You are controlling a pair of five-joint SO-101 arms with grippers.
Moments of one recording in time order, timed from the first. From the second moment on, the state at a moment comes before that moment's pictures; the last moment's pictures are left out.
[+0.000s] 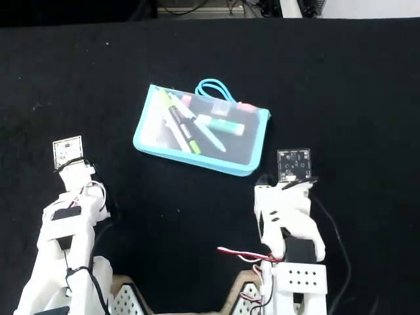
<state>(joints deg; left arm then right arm) -19.0 -40.9 82.5 24.1 -1.0 4.0 -90.2 97.2 43.3 5.1</state>
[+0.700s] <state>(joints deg) -19.0 -56.7 92.4 24.1 -4.4 4.3 -90.2 97.2 43.5 5.1</state>
